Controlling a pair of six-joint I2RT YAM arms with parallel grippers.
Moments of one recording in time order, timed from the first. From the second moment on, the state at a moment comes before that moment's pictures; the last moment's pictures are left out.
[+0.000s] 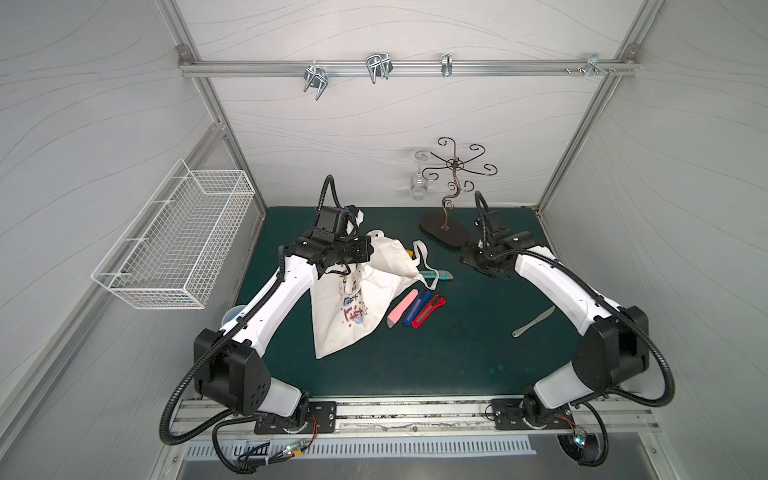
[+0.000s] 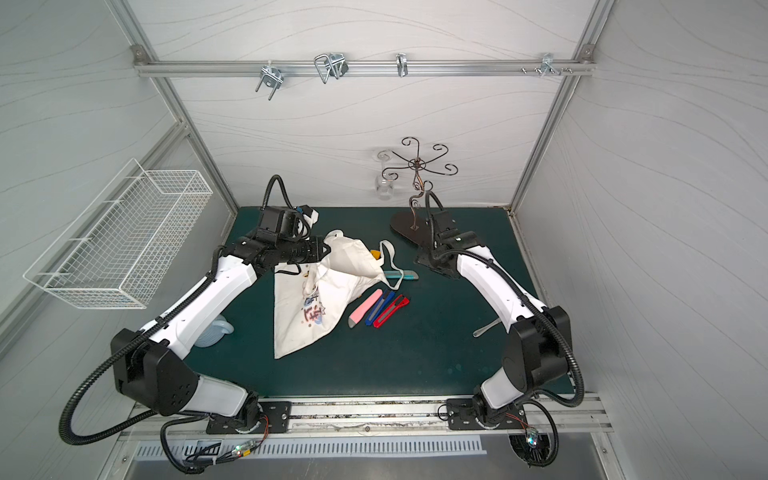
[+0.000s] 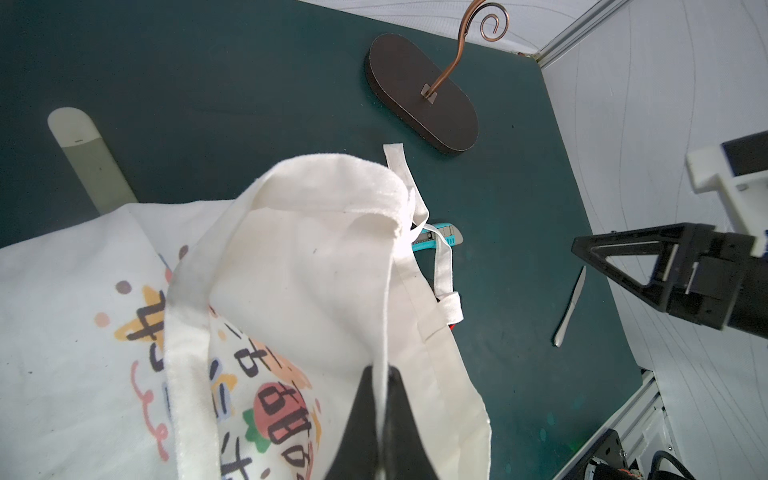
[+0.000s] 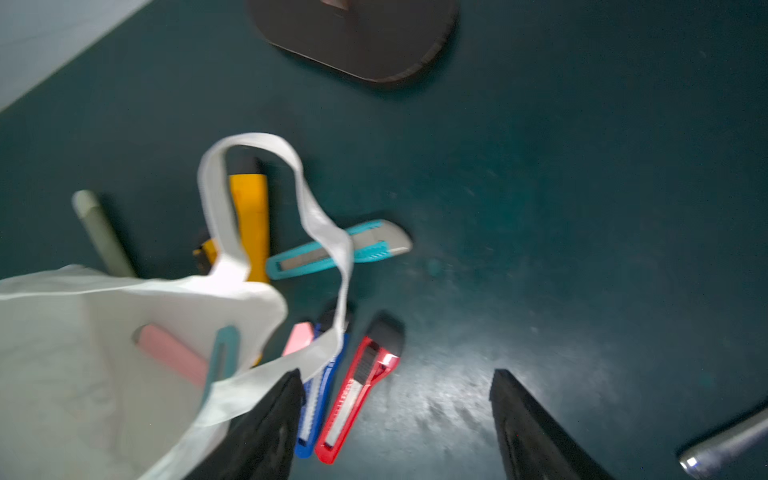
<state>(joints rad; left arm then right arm) -0.35 1.45 1.33 -0.66 0.29 -0.37 0.38 1.53 1.29 -0.85 0.03 0.71</state>
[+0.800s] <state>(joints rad) -0.35 1.47 1.33 -0.65 0.29 -0.38 0.38 1.70 1.18 -0.83 -0.15 0.86</state>
